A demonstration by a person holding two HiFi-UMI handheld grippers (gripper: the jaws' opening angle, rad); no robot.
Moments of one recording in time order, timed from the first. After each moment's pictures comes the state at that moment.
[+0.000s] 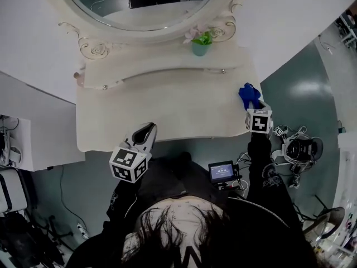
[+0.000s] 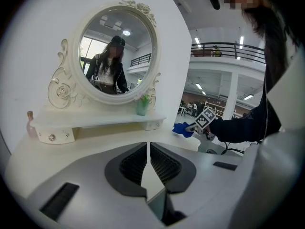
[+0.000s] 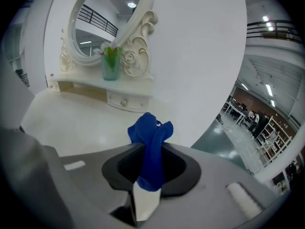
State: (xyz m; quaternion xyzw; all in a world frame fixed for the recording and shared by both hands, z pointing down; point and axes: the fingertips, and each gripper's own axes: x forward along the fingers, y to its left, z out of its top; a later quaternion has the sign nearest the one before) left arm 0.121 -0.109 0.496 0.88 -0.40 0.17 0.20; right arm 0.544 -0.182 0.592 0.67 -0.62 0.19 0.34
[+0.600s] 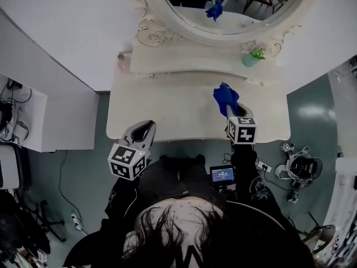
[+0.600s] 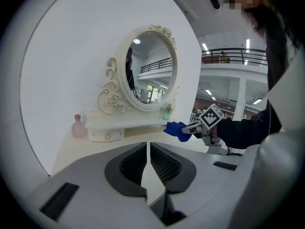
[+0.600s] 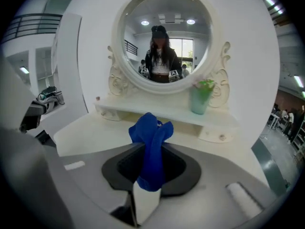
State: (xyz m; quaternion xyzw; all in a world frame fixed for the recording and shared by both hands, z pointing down) left arm -0.072 -0.092 0.484 0.86 -0.46 0.14 0.20; right arm 0.219 -0.193 0.540 0.57 -0.75 0.19 0.26
